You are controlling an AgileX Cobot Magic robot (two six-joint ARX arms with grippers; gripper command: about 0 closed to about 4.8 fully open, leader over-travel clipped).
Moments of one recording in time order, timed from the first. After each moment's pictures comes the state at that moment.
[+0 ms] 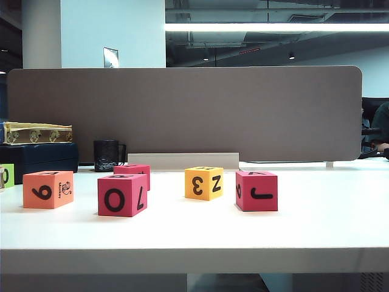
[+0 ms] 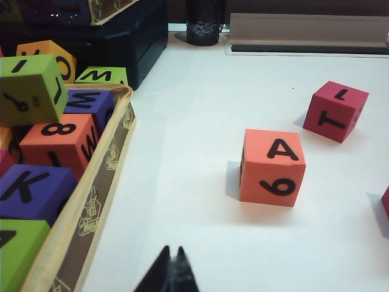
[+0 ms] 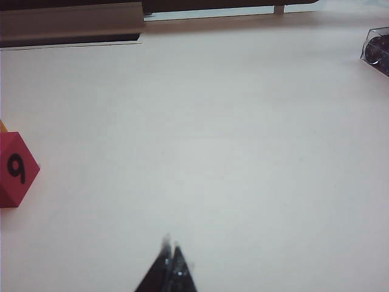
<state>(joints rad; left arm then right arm) 0.05 0.00 0.01 -0.17 0.04 0.03 0.04 0.01 0.01 -0.19 -0.03 0.07</state>
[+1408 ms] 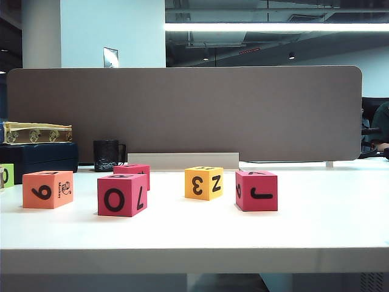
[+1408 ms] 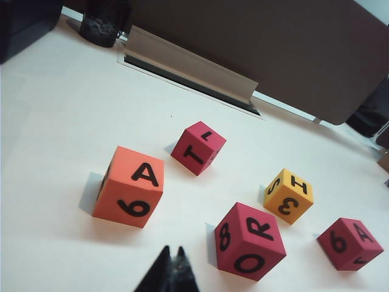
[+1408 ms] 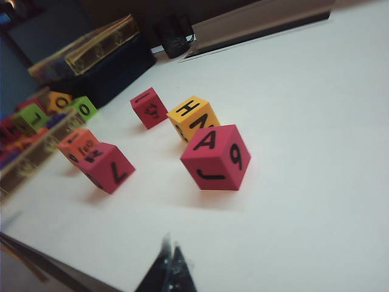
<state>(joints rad) 0.05 0.00 0.00 -0.06 0.34 -0.42 0.04 0.01 0.01 -0.12 -0.55 0.37</state>
